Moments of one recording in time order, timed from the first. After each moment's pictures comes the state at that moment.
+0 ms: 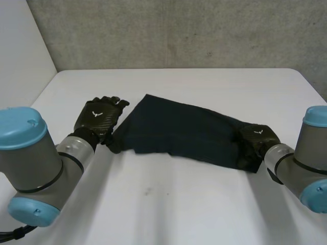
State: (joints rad) left arm 4.28 -1.88 -1.74 3.47 -1.52 3.36; right arm 1.80 -1.01 1.60 -0.14 1.38 2.87; left_hand 0.19 0.20 0.21 0.20 0.05; right_hand 0.57 0.70 0.68 0.67 0.47
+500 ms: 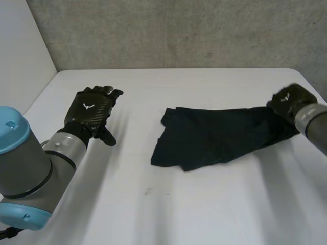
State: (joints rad) left arm 4.30 -1.79 -1.78 3.50 -1.52 3.36; right arm 1.74 -1.15 1.35 0.17 1.50 2.15; left_hand 0.19 0.20 0.21 0.20 0.05; right_hand 0.91 1.17 1.16 1.19 0.92
